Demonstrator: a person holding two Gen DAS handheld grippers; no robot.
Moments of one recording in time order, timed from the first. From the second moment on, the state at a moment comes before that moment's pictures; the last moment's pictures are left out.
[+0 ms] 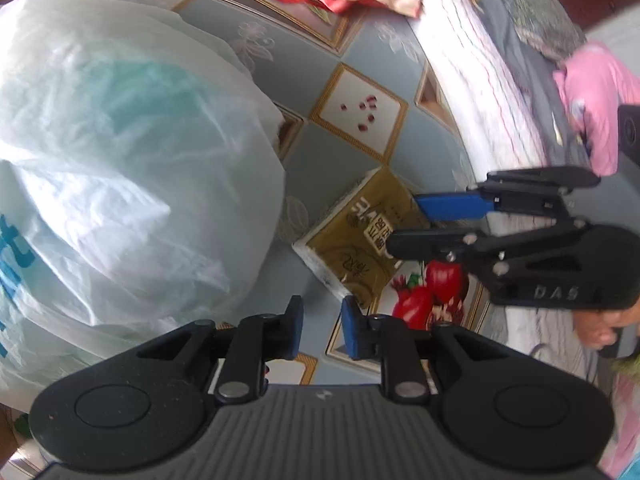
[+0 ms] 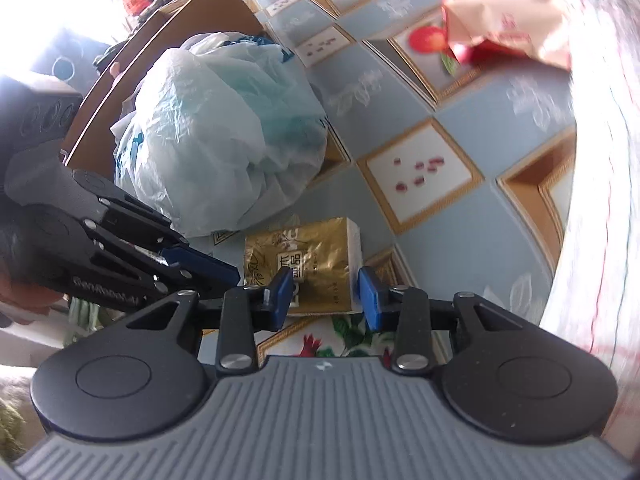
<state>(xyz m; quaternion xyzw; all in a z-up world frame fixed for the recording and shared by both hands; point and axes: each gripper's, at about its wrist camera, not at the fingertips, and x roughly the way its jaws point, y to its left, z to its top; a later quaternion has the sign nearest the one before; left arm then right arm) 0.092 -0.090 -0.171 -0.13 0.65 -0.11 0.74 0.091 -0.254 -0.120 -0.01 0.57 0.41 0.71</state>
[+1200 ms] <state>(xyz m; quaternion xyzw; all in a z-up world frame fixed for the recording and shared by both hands) 0.089 -0.116 -0.159 -0.08 0.63 -0.14 0.76 0.066 -0.276 -0.114 0.10 0.58 0.33 0.74</state>
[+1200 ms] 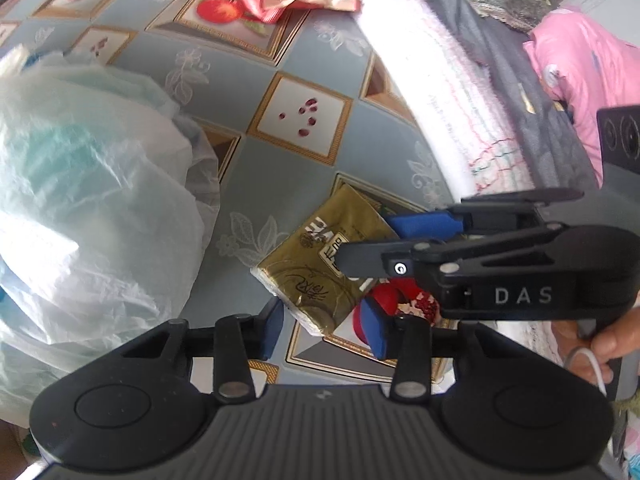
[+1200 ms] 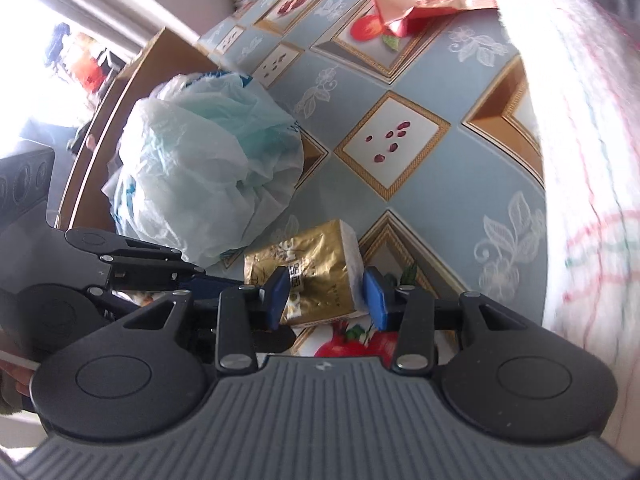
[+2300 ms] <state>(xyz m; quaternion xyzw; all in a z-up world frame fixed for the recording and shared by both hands) -0.043 0.125 -0.010 -0.11 0.59 -0.08 0.80 -0.050 -0.018 0.031 0.12 0.54 0.37 0.74</state>
